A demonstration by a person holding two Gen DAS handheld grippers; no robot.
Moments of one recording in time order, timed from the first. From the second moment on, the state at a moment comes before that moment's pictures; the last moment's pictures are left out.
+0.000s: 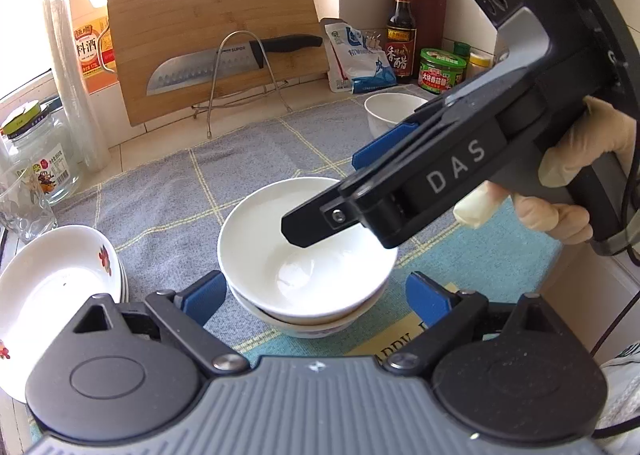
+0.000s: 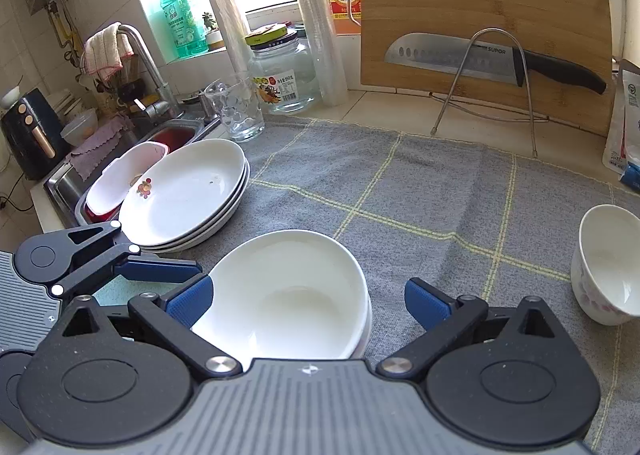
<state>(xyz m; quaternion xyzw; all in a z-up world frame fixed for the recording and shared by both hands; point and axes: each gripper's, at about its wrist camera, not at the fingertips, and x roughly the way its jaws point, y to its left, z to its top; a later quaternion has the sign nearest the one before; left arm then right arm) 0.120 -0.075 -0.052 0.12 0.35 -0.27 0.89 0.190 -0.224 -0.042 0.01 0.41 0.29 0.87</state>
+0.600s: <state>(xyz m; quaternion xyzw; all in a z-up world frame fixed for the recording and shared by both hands) 0.123 -0.127 -0.029 0.12 0.30 -0.29 0.90 0.181 -0.294 -0.035 0.00 0.39 0.23 0.89</state>
